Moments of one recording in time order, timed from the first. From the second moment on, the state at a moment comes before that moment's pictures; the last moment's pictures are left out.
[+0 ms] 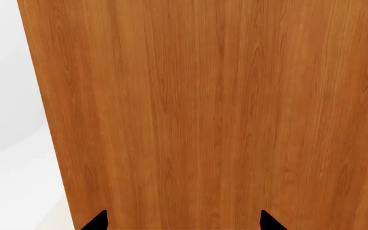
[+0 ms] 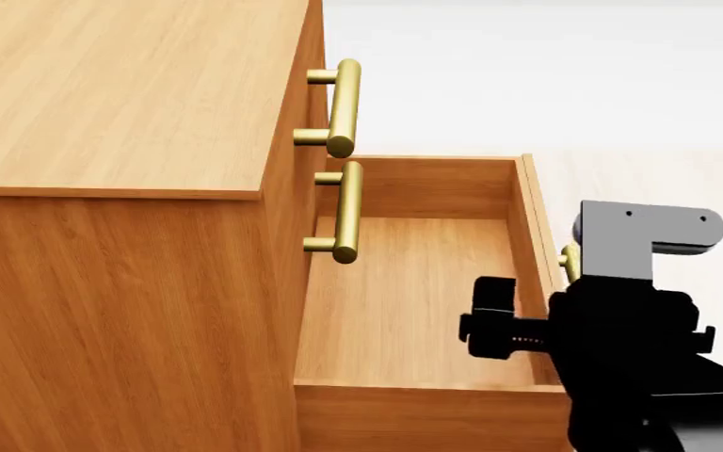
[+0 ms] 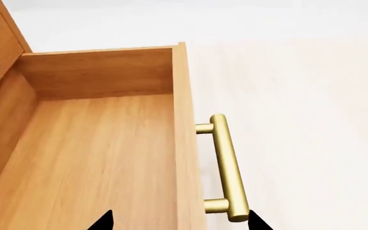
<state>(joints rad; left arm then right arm) 0.15 -0.31 0.30 0.13 -0.21 0.12 -0.39 0.81 0.32 -0.08 0.10 0.56 1.15 0.27</state>
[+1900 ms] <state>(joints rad) 0.15 -0.28 0.32 -0.11 -0.23 0.37 -0.34 0.65 0.45 0.44 -0.23 0.45 1.16 0.68</state>
